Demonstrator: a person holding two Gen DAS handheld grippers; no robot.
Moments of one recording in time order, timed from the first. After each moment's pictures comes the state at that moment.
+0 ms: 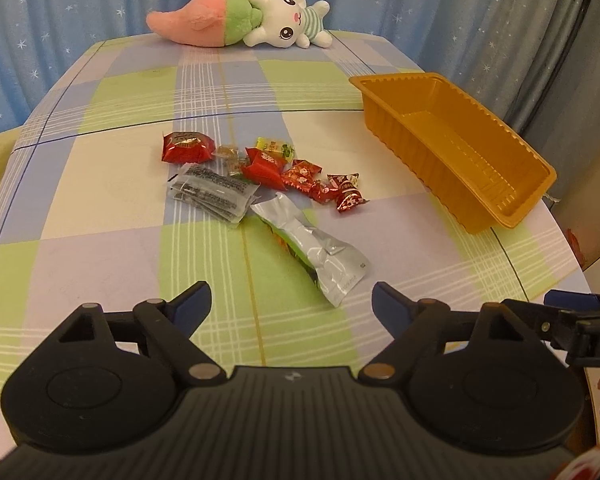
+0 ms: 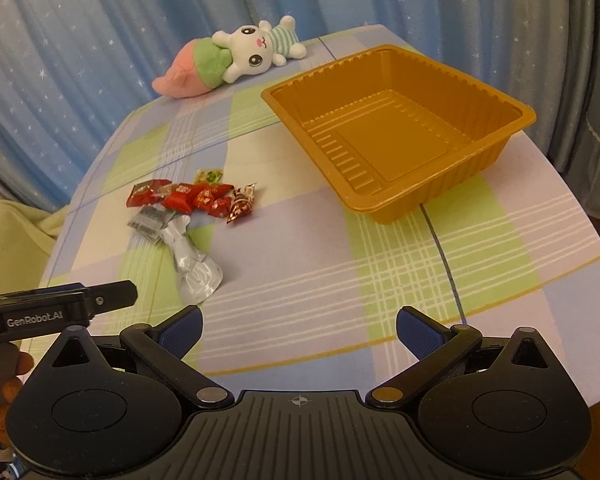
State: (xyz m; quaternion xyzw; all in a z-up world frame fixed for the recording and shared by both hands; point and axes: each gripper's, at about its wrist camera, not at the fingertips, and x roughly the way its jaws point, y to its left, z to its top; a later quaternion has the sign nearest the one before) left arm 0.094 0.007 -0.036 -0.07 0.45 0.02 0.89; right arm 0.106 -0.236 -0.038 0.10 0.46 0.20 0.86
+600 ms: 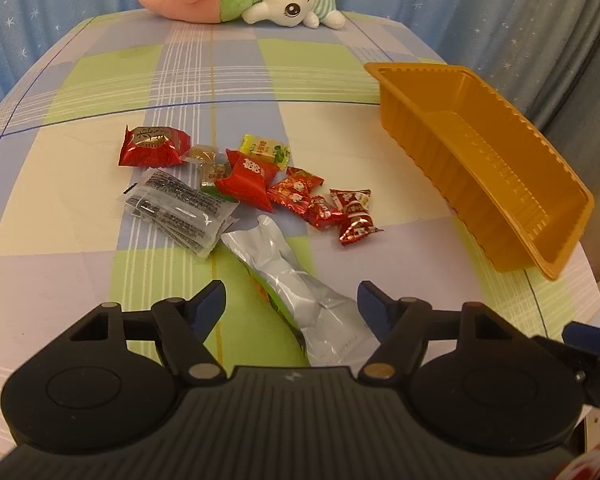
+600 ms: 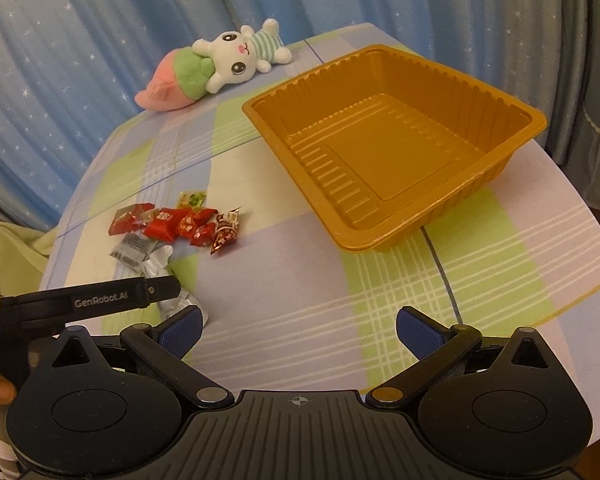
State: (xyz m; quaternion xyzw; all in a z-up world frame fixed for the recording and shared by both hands) left arm 0.164 0.003 -0.073 -0.10 0.47 0.04 0.88; right arm 0.142 -0.235 -0.047 0.12 0.46 0.18 0.86
